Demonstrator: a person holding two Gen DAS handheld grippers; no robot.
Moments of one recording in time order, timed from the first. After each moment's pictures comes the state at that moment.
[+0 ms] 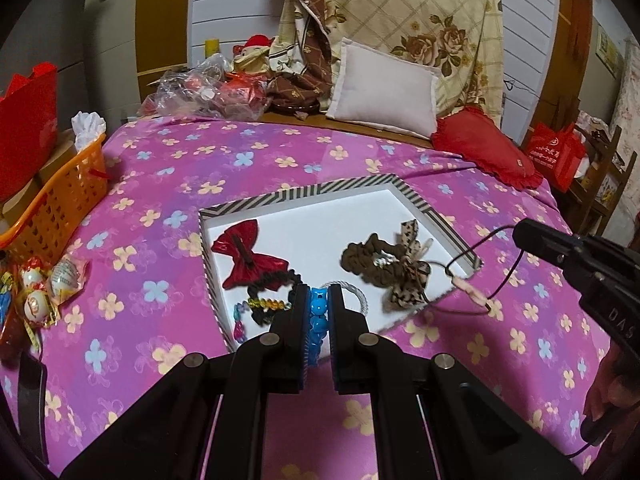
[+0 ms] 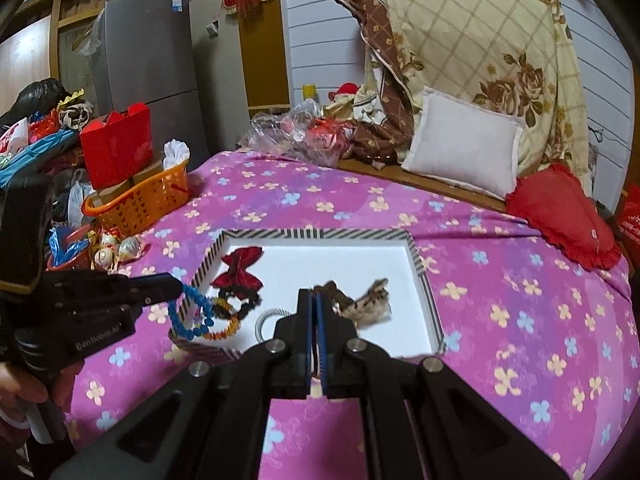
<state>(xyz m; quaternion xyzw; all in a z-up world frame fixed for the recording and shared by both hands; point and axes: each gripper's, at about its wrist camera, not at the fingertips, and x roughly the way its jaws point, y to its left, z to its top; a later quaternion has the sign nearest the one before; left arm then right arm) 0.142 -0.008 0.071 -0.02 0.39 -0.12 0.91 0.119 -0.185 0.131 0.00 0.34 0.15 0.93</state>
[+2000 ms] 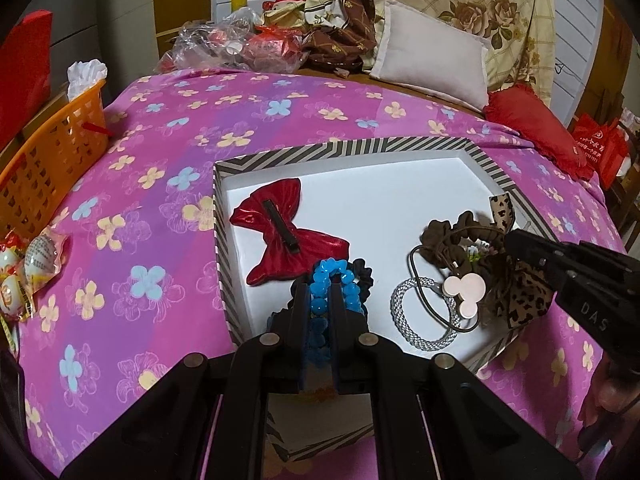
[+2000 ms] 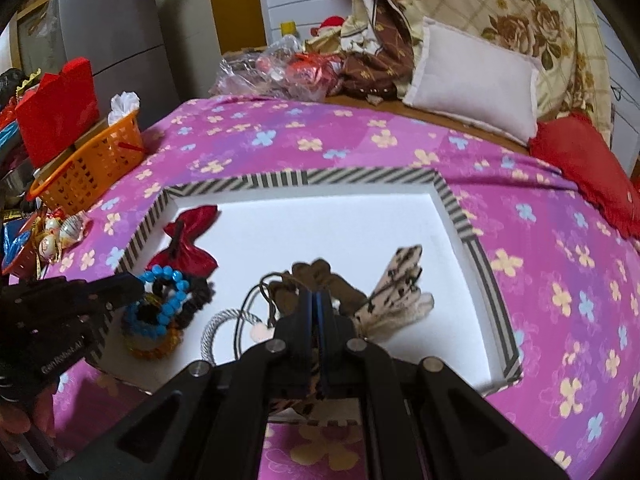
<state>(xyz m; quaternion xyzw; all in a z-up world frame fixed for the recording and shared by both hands) 0.209 0.012 -0.010 -0.02 0.44 -0.06 0.90 0.216 -0.165 0.020 0.02 0.43 0.12 0.89</state>
